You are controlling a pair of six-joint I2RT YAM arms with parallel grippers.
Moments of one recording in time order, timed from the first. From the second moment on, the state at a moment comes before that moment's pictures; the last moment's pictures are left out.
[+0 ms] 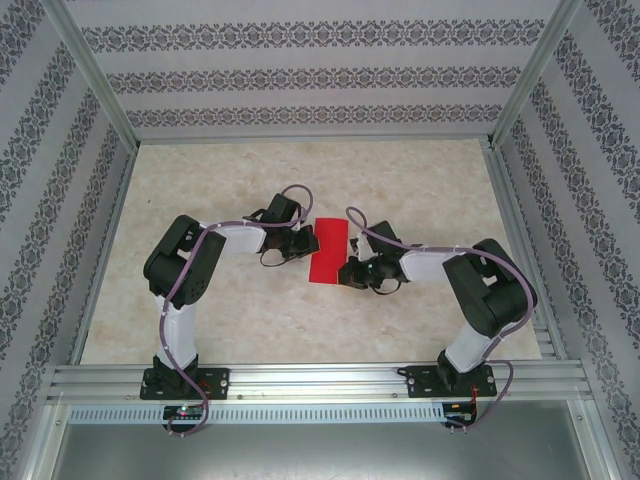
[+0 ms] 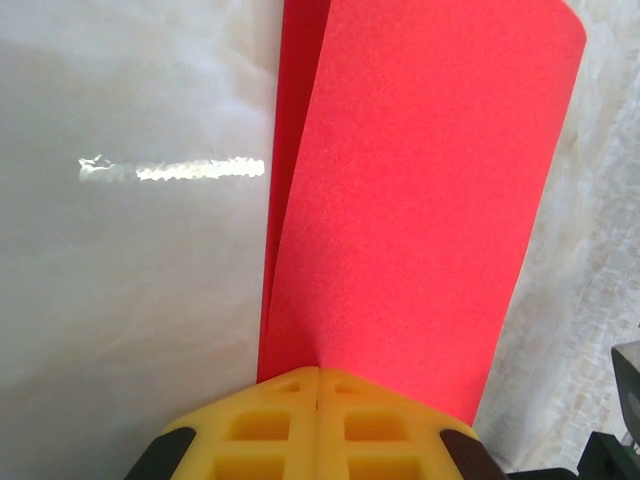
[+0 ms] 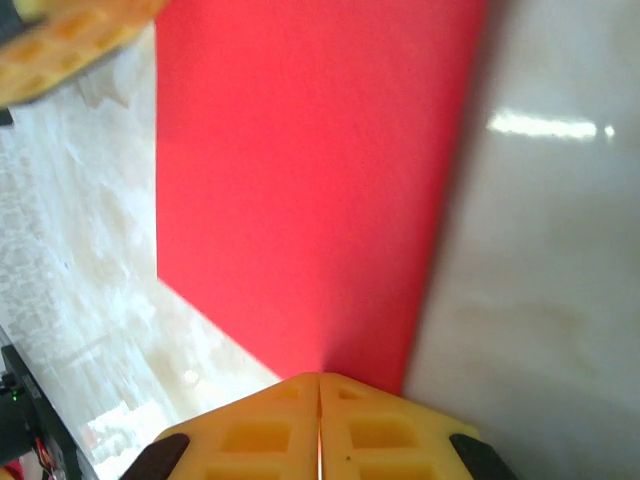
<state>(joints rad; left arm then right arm) -0.53 2.02 1.12 -0.10 0.47 -0.80 0.50 1.68 0.68 -0.08 -0.57 0.58</state>
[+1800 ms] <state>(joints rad) -0.62 1.83 1.06 -0.21 0.45 -0.76 0.40 1.86 1.06 -0.31 -0.18 0.78</state>
